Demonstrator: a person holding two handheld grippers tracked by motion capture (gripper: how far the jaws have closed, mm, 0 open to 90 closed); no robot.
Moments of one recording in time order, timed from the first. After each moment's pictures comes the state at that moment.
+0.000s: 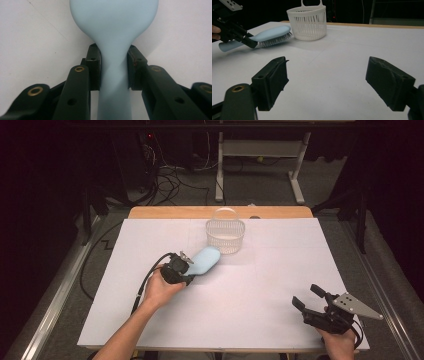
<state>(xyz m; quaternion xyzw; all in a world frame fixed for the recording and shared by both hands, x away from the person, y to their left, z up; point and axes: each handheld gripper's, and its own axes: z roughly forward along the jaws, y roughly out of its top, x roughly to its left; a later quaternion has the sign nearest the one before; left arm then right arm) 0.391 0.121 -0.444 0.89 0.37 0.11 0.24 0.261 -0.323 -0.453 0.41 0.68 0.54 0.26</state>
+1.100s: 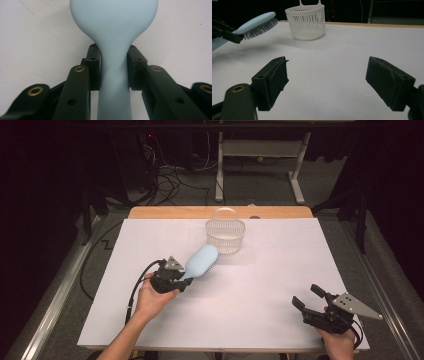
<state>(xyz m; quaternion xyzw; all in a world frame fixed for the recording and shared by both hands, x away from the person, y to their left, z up) 0.353 0.142 -0.433 0.86 0.37 0.11 0.34 0.261 -0.323 -0.454 0.42 0.68 0.54 0.26</state>
